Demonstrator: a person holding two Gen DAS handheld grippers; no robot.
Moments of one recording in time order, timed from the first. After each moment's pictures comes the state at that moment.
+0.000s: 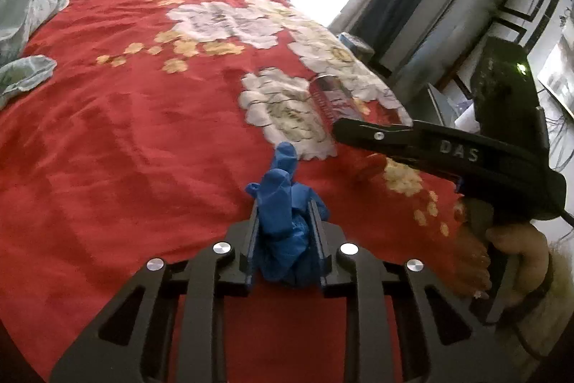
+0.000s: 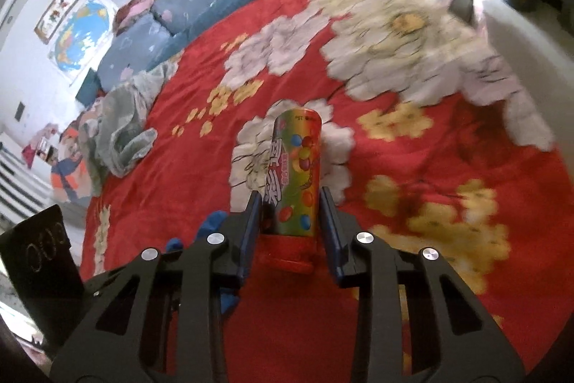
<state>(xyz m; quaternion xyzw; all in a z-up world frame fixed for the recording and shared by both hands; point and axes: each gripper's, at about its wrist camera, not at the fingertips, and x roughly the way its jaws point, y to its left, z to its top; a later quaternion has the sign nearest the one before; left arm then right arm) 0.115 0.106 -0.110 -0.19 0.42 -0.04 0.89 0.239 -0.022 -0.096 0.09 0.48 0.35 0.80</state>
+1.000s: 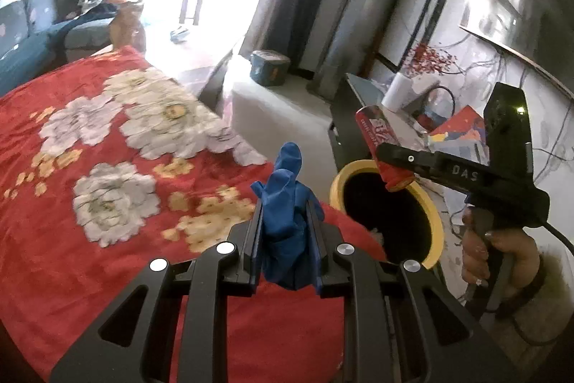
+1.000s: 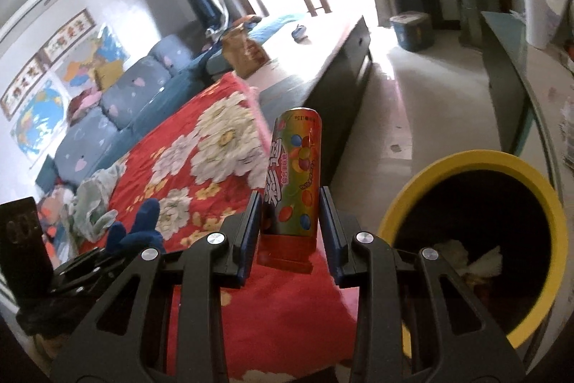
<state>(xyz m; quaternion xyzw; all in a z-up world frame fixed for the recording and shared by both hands) 0.136 -0.045 -0.034 -0.08 0.35 -0.17 0.92 0.199 -0.248 -0.039 0.16 0.37 0.20 0.89</state>
